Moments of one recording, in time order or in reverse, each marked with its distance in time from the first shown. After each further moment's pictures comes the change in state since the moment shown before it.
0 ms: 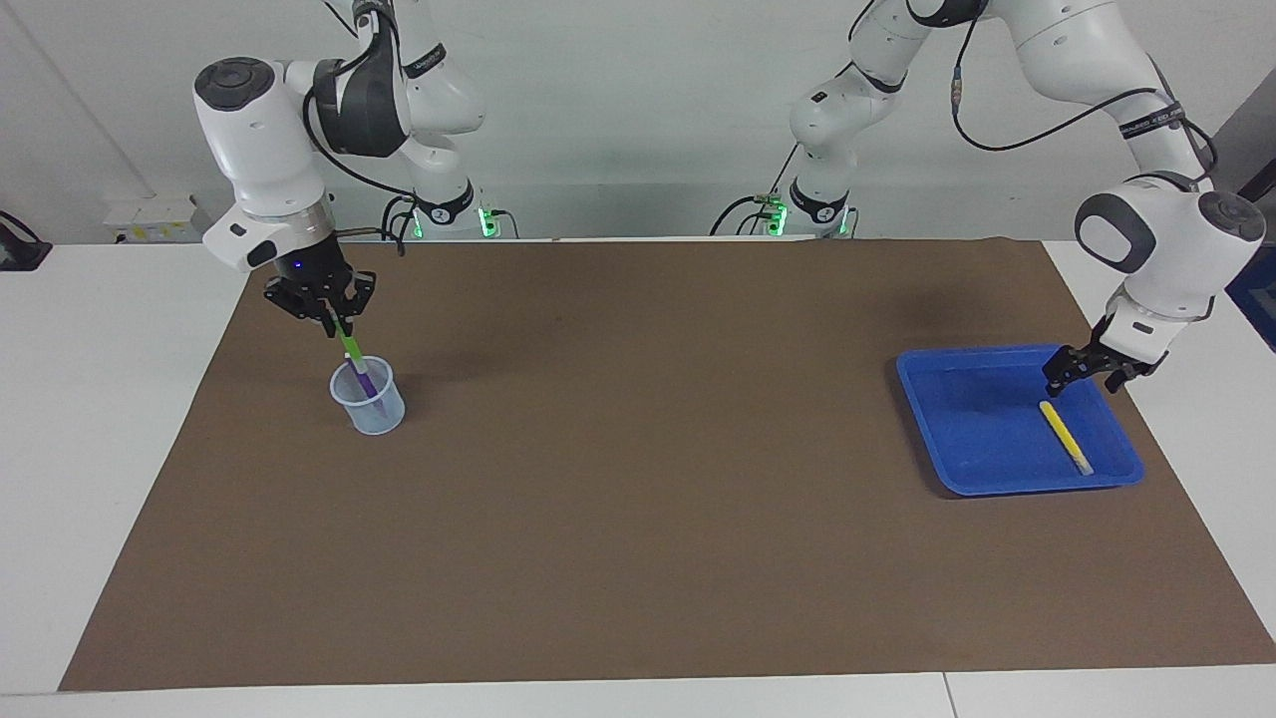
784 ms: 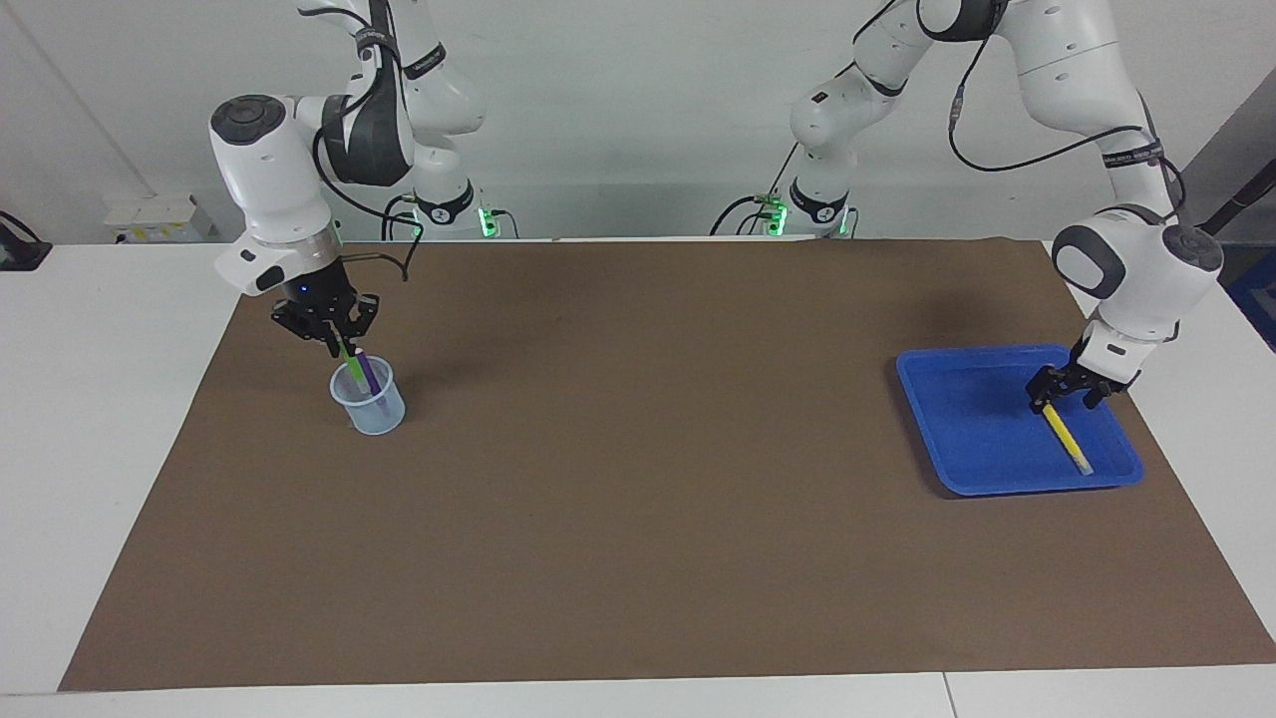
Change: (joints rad) left arm 0.015 0.064 0.016 -0.060 0.000 0.149 0.000; right arm -0.014 0.038 0.000 -0.093 0.000 0.164 0.000
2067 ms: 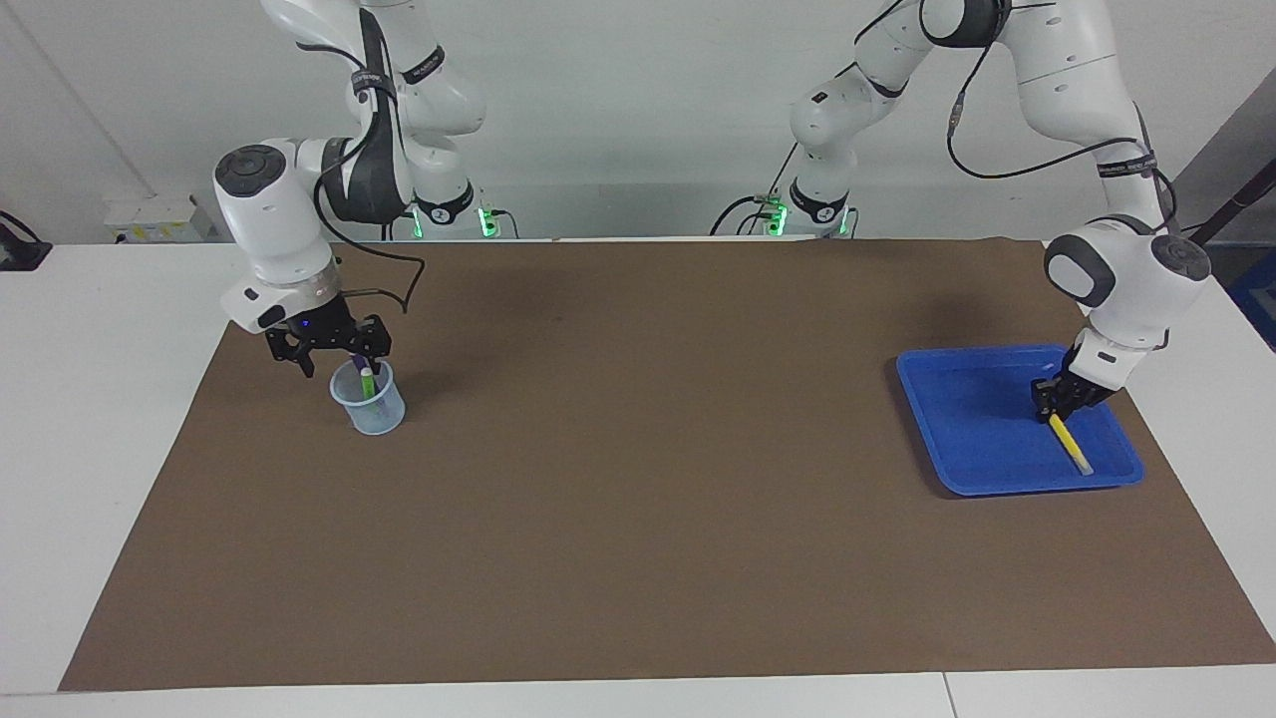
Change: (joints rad) left arm 0.000 0.016 -0.003 -0.008 0.000 0.027 -0.002; right arm -0.022 0.078 0.000 -0.007 0.000 0.059 0.029
